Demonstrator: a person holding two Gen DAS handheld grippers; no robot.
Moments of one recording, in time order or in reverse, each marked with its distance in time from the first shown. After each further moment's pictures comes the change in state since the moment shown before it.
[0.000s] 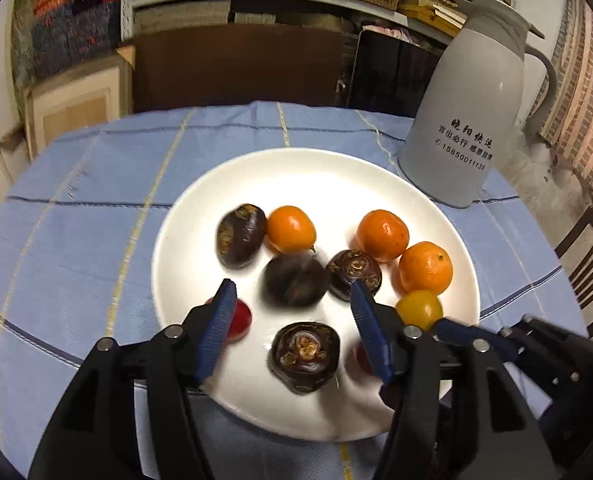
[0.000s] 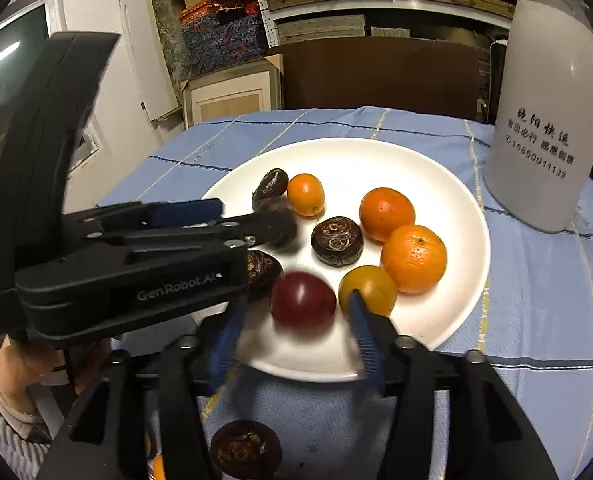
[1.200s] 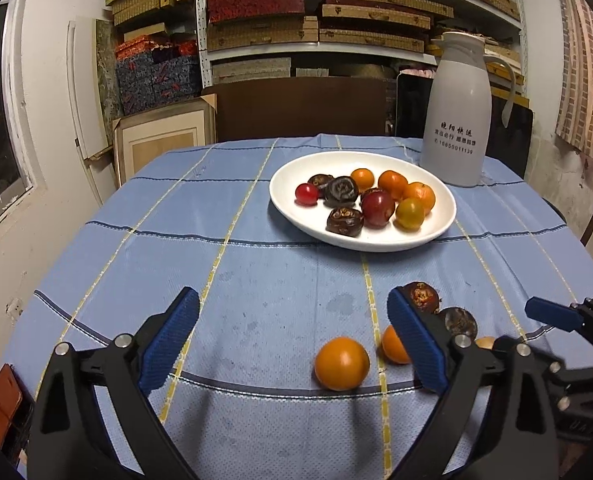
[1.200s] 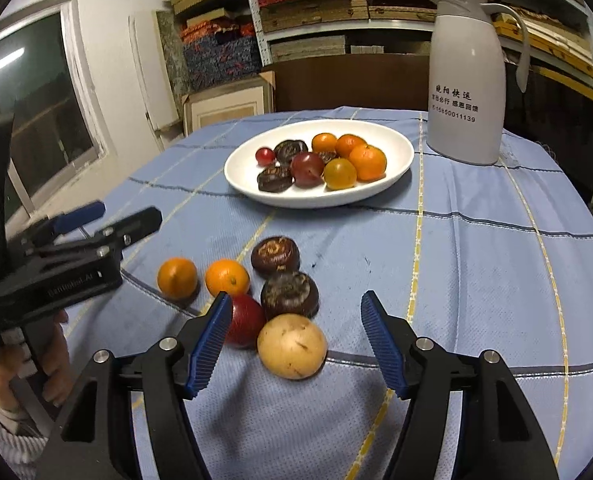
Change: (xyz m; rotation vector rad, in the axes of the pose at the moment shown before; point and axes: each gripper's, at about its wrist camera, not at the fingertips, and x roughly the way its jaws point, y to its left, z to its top) left arm -0.153 -0.017 -0.142 -0.026 -0.187 0.245; right arm -0.110 0.017 -0.120 0.017 -0.072 -0.042
